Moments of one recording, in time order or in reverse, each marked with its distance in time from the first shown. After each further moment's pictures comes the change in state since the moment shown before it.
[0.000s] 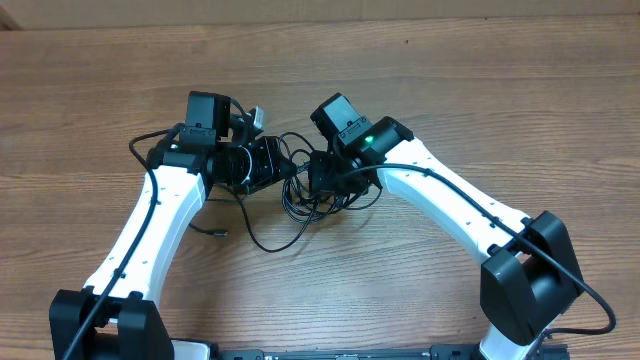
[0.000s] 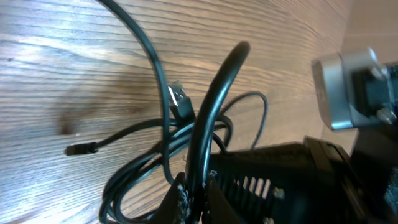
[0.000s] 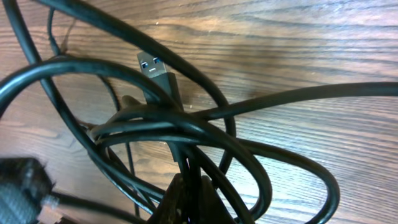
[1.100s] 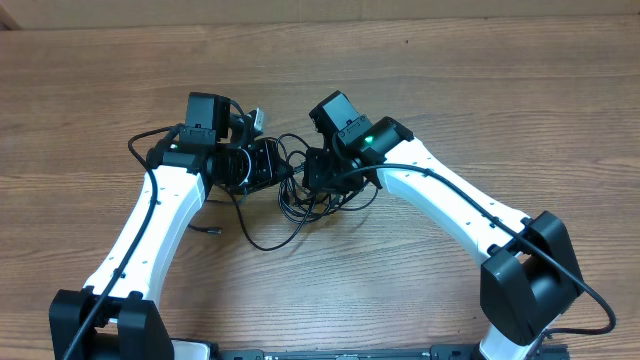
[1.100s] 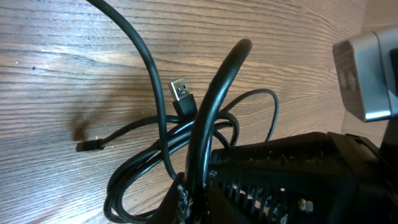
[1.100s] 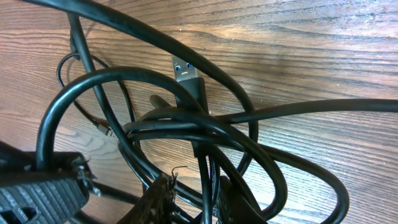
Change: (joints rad) left arm 0.000 0.000 0.000 -0.023 -0.013 0.100; right arm 0.002 0.000 0.000 0.049 -0.019 0.002
